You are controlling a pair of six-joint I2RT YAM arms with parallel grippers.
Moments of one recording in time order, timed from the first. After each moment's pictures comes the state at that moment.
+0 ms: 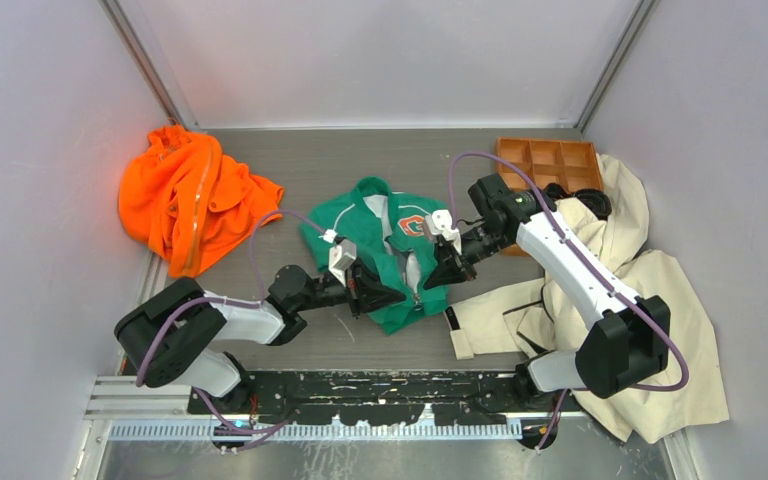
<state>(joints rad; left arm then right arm) -0.83 1.46 0.34 1.34 0.62 -0.48 0.38 1.37 1.20 -1.21 -1.12 -1.30</state>
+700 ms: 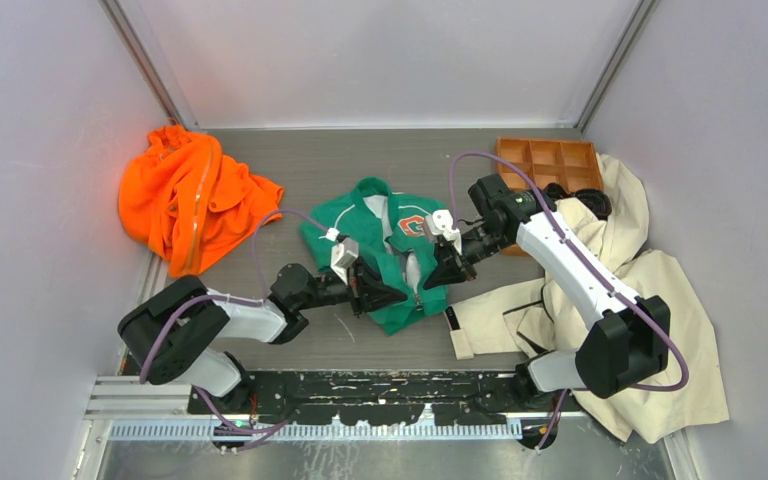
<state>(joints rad) -0.83 1.48 0.36 1.35 0.63 -0.50 0.38 1.37 1.20 -1.21 -1.13 -1.31</state>
